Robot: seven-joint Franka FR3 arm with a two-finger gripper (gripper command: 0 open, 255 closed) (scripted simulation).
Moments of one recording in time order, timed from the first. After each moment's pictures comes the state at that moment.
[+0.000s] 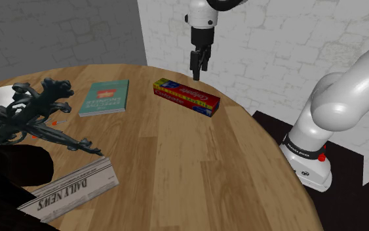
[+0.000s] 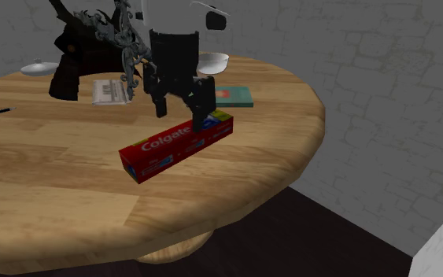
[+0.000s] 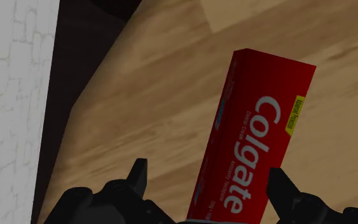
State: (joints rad) arm 0.09 -0.38 0.21 -2.28 0.13 1.87 -0.06
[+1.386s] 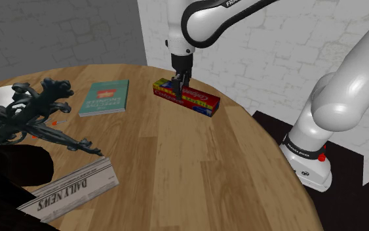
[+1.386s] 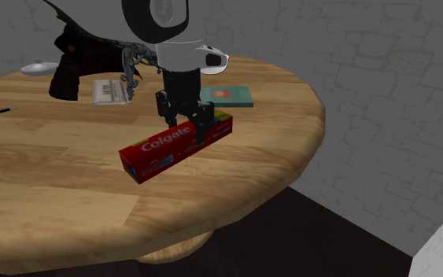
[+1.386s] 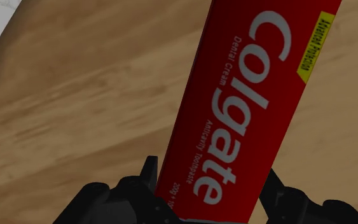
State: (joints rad) arm 0.12 -0.15 0.29 -2.26 0.08 2.10 0.01
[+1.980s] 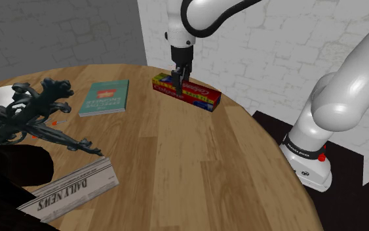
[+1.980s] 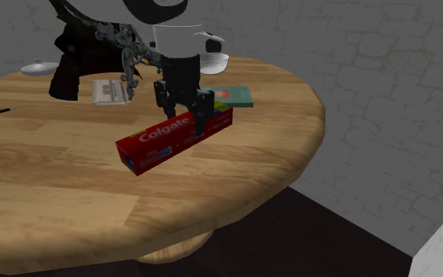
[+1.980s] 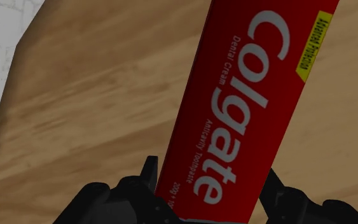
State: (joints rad) arm 0.12 -0.18 0.29 -2.22 0.08 2.03 0.00
